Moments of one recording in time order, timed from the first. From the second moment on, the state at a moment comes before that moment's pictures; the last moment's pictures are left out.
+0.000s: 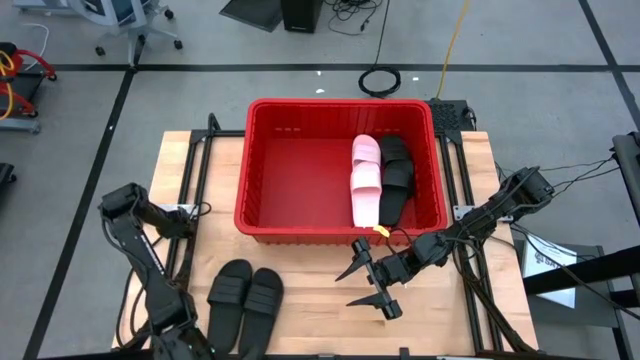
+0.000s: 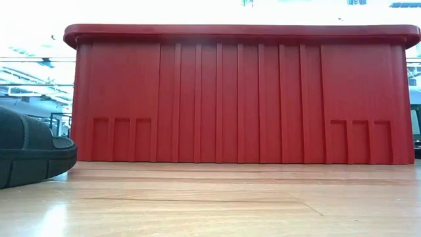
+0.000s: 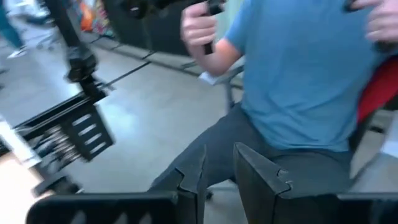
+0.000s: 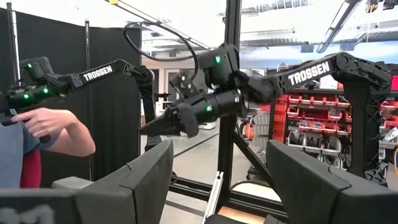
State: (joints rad) left arm -1.02 1.67 1.32 0.07 -0.08 0.05; right arm 0.50 1.54 0.81 1.00 0.06 -0.04
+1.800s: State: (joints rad) left arm -1.07 2.09 1.67 -1.29 -0.61 -0.68; right arm 0.50 1.54 0.81 0.98 0.06 -0.02
